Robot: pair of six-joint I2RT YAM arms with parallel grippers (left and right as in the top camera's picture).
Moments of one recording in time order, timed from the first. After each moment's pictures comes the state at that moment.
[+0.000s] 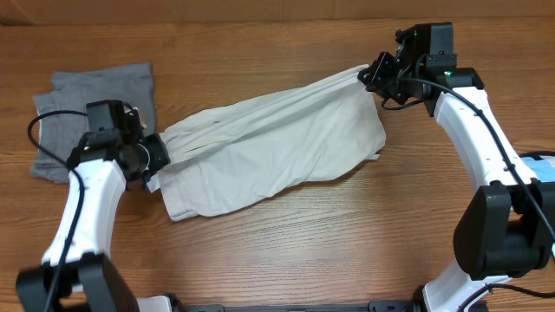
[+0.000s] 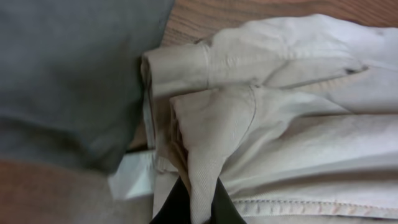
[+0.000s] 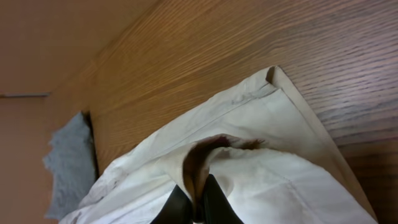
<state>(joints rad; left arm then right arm) 0.21 1.55 1.01 -0.63 0.15 -0.21 0.06 1.84 1.51 -0.55 -0.44 0.56</state>
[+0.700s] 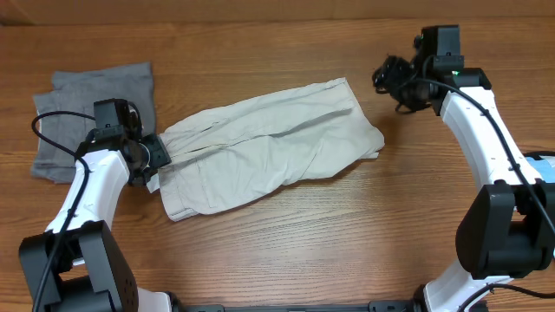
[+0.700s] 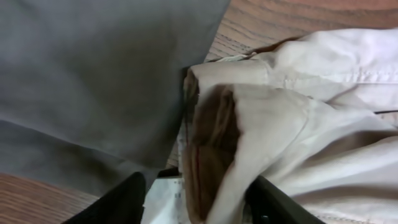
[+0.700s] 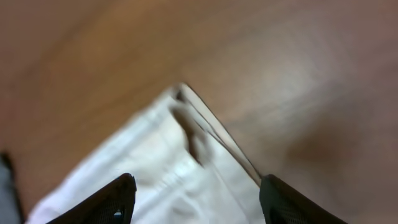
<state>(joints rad) 0.21 1.63 1.01 -0.58 0.04 -0.25 0.02 1.85 1.51 -0.67 -0.21 0.53</state>
